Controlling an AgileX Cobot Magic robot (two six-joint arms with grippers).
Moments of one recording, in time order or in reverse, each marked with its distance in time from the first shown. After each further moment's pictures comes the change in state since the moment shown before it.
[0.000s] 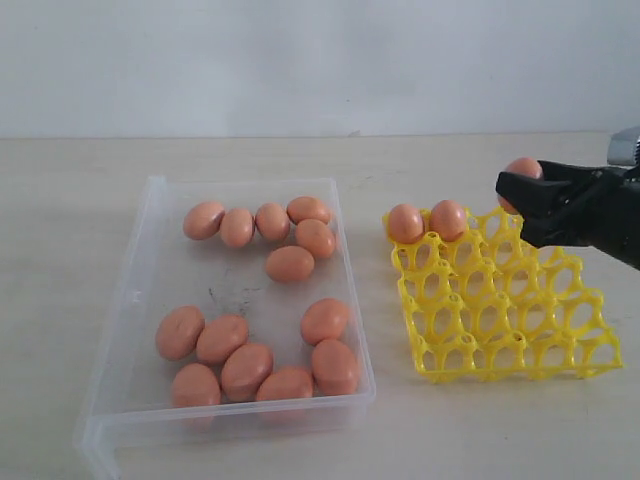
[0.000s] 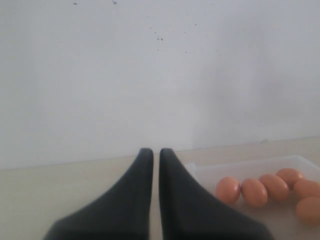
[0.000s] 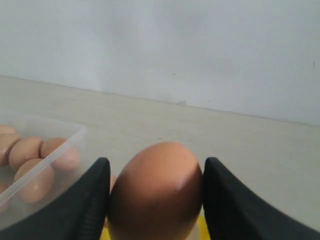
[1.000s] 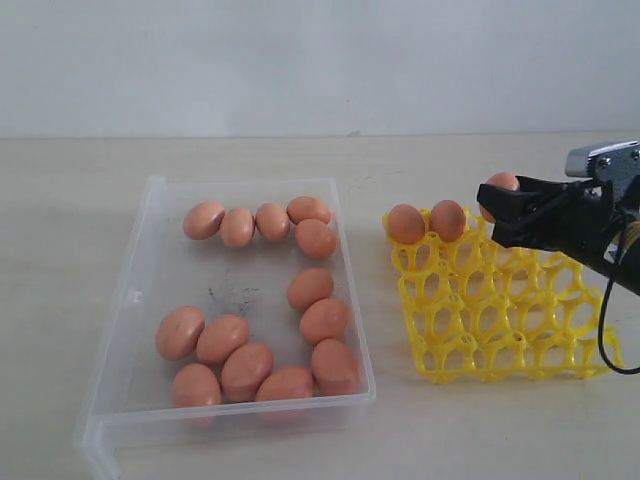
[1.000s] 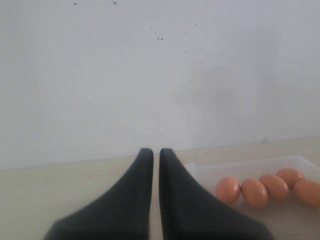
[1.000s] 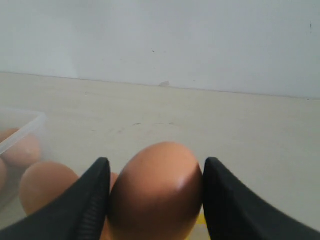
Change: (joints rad) left arm 0.000 0.000 0.000 0.000 0.000 0.000; right arm 0.052 0.205 -0.138 0.112 0.000 -0.030
